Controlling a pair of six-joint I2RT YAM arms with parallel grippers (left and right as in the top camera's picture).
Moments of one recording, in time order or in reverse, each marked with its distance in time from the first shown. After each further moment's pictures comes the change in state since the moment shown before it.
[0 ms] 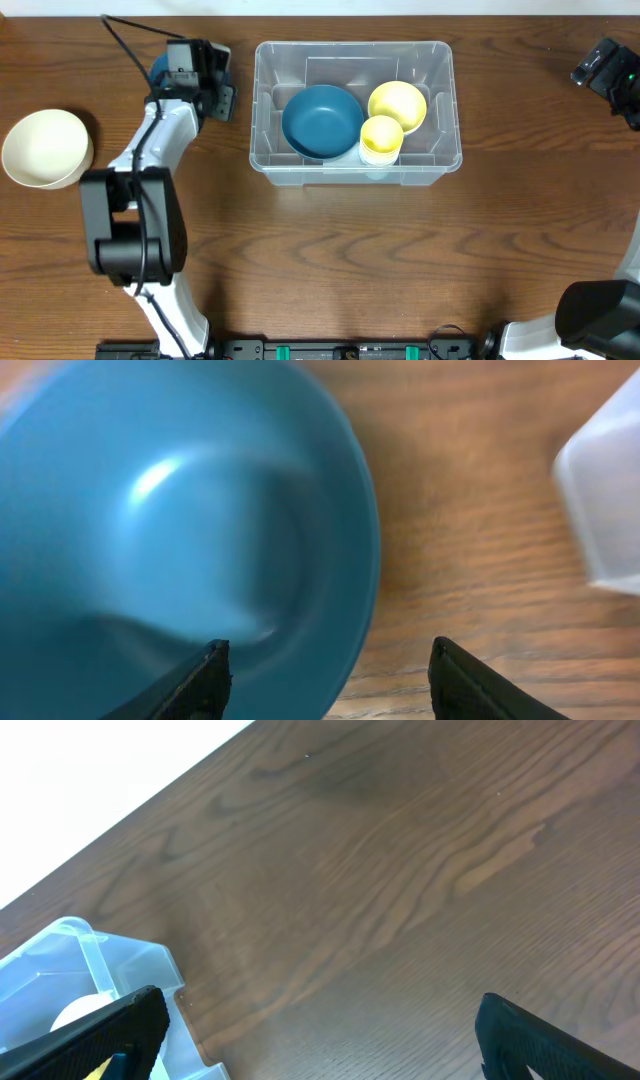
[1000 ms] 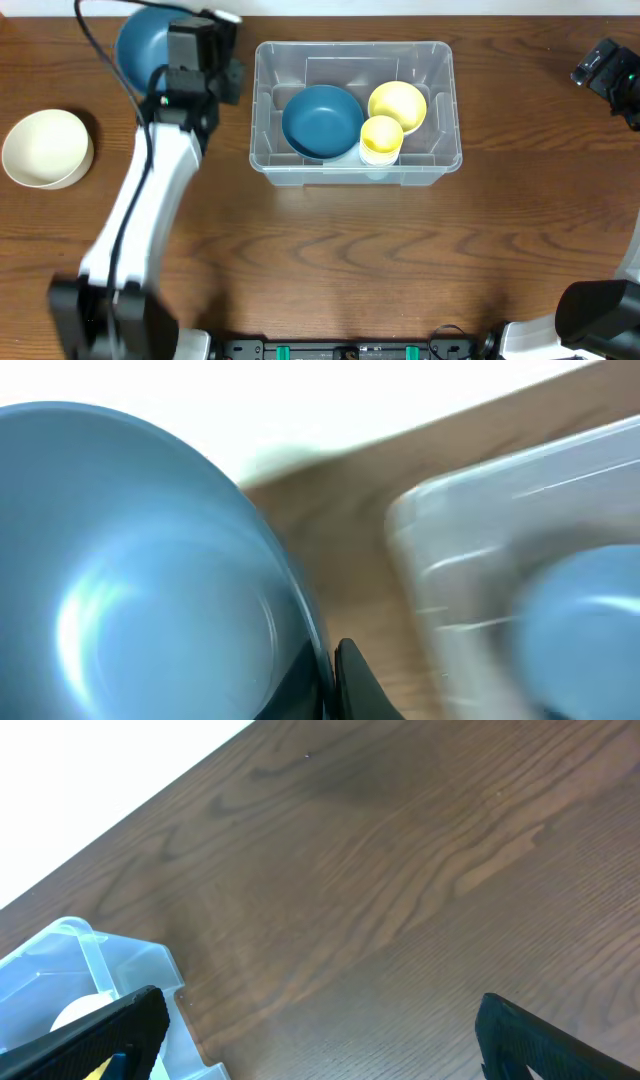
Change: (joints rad) left arm -0.182 -0.440 -0.009 -0.101 -0.122 -0.023; right arm 0.000 0.000 0.000 0.000 0.000 0.000
